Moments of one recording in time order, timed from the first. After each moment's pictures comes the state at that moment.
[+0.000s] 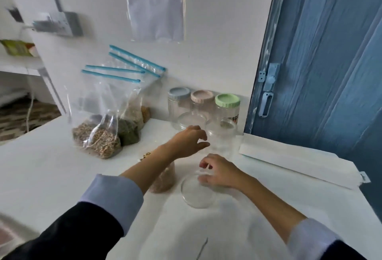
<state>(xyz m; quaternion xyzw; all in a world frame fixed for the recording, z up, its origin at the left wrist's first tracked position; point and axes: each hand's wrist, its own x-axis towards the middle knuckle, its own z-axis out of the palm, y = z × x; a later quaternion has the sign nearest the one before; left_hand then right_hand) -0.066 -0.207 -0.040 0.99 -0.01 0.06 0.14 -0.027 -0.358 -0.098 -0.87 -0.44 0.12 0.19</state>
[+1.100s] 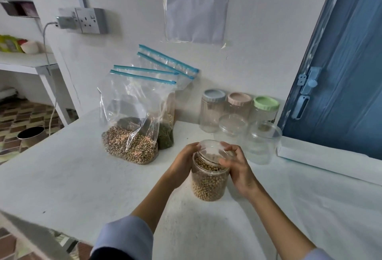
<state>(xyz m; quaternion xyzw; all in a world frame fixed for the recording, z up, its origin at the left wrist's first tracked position) -0.142 -0.078 -0.103 0.65 0.03 0.03 0.76 -0.090 -0.243 -0.109 -0.56 -0.17 0.19 0.79</state>
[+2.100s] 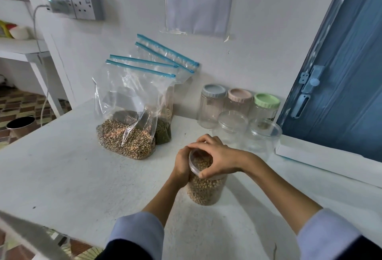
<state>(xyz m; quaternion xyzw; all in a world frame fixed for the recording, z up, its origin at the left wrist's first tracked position) -0.138 -0.094 -0.122 0.64 0.14 0.19 0.73 -0.090 -0.213 -0.039 -0.84 -0.48 0.19 0.15</state>
